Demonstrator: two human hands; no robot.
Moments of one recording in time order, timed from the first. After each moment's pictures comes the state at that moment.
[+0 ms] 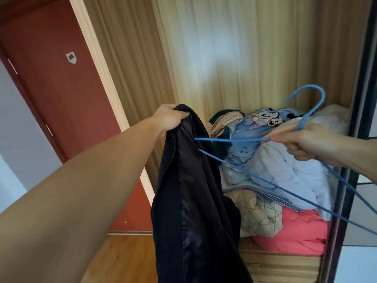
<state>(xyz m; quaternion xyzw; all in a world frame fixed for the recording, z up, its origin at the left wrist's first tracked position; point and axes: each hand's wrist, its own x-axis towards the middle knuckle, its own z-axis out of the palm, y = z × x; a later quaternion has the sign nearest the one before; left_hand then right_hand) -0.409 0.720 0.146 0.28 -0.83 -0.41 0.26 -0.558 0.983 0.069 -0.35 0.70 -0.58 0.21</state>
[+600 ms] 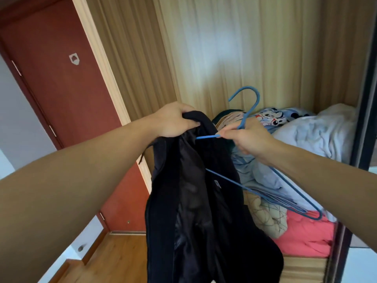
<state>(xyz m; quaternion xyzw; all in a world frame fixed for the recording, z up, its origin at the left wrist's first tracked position) -0.387 0.736 0.159 0.16 -0.95 -0.20 0.16 -0.503 0.890 0.080 -0.38 0.67 -0.62 0.12</state>
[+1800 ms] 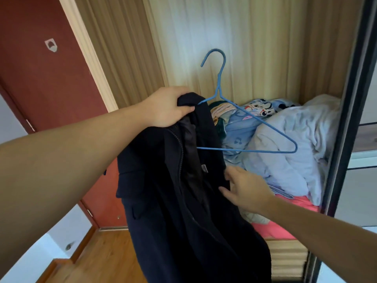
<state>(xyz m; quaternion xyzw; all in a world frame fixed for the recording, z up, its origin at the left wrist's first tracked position) -0.390 0.722 0.154 0.04 -0.97 -0.04 0.22 -0.498 0.896 -0.078 -0.51 0.81 -0.25 -0.16</state>
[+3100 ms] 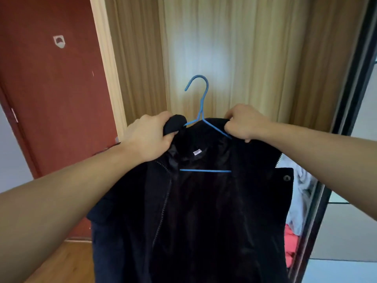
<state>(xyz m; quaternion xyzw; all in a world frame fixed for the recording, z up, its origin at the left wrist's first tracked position) -0.329 0.702 0.122 0.16 -0.92 0.01 0.35 -0.507 0.866 0.148 -0.40 0.88 -0.24 -0.08</state>
